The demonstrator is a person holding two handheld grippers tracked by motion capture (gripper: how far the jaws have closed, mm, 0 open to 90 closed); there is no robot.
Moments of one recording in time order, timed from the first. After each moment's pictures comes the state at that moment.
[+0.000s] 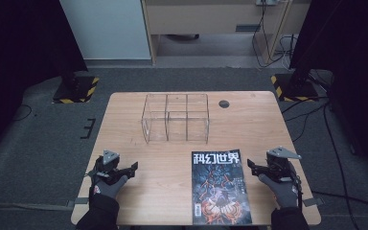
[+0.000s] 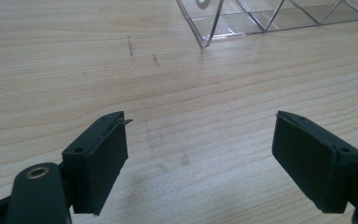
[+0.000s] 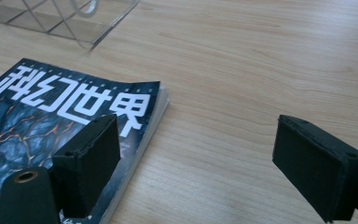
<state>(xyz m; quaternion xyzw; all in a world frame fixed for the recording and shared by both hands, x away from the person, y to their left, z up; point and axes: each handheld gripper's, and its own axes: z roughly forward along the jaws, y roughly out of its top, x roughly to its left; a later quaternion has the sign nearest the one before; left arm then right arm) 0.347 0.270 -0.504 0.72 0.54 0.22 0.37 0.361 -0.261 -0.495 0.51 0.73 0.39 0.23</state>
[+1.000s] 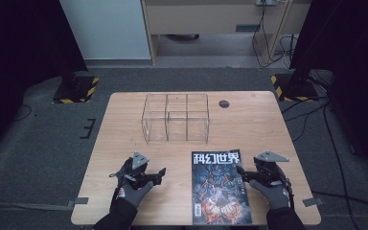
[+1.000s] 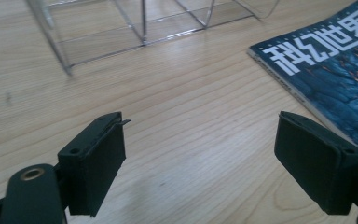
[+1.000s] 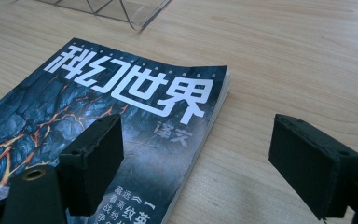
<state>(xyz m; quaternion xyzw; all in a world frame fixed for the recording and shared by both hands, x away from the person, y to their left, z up) 0.338 0.181 -0.501 0.77 0.45 0.19 0.40 0.353 -0.234 -0.506 0.49 0.76 0.40 0.19</state>
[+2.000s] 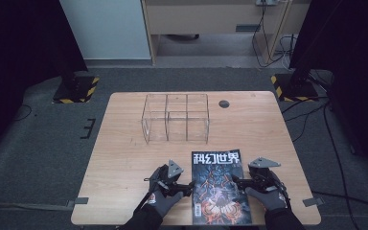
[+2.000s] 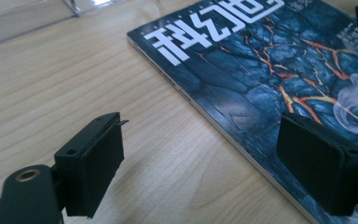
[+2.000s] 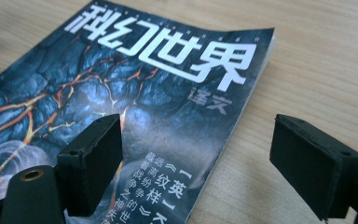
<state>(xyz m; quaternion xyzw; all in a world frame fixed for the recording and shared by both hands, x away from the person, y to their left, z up) 0.328 0.097 -0.523 0.82 0.39 0.14 0.39 0.341 -0.219 -0.519 0.46 0.79 0.37 0.16</state>
